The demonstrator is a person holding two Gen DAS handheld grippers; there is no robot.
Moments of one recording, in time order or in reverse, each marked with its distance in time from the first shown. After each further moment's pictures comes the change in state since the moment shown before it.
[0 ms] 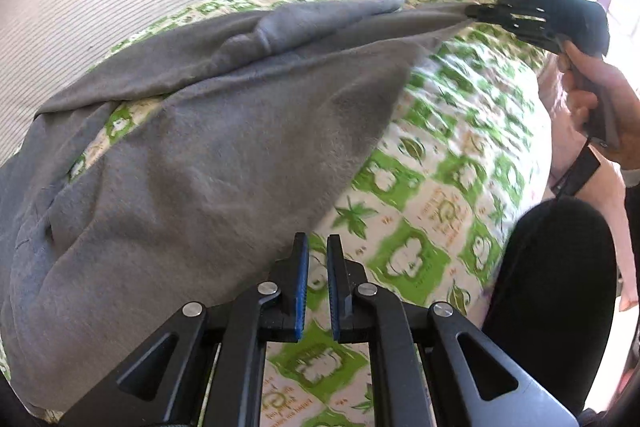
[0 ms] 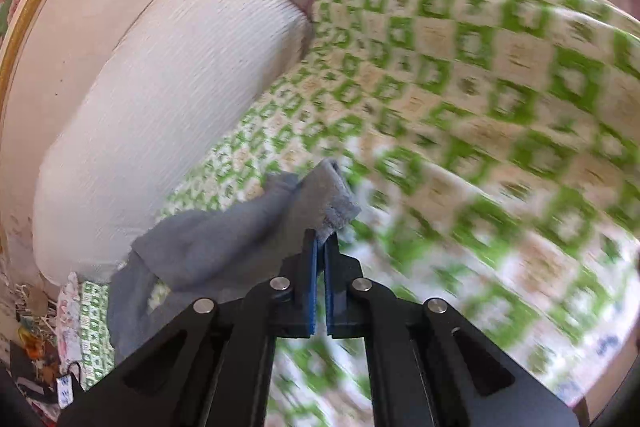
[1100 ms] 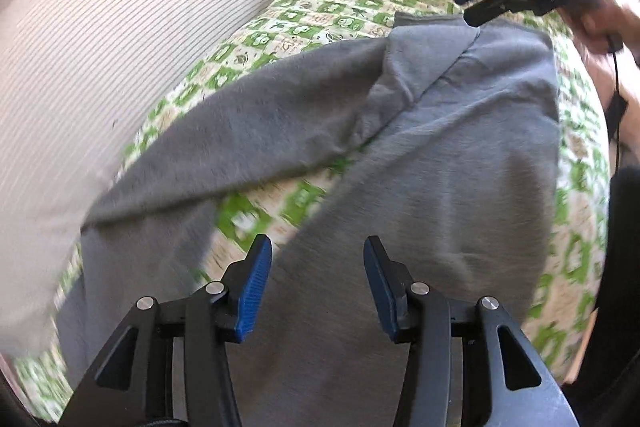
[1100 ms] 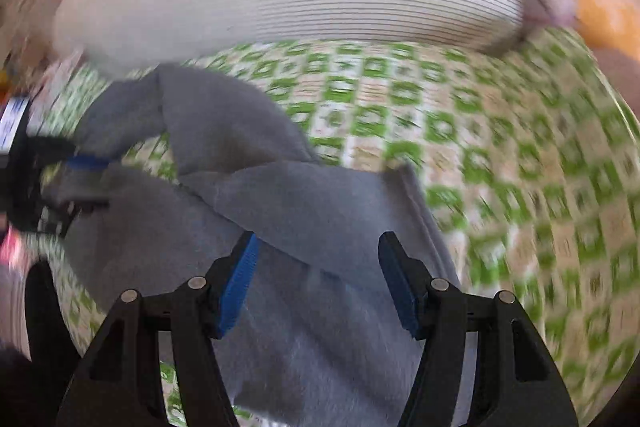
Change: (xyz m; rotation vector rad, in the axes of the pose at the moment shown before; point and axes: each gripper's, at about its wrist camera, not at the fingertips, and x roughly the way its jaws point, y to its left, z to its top) left arm 0.010 0.126 0.079 0.319 0.041 0.106; right arm 0.109 0.154 0.013 -0.824 0.341 0.072
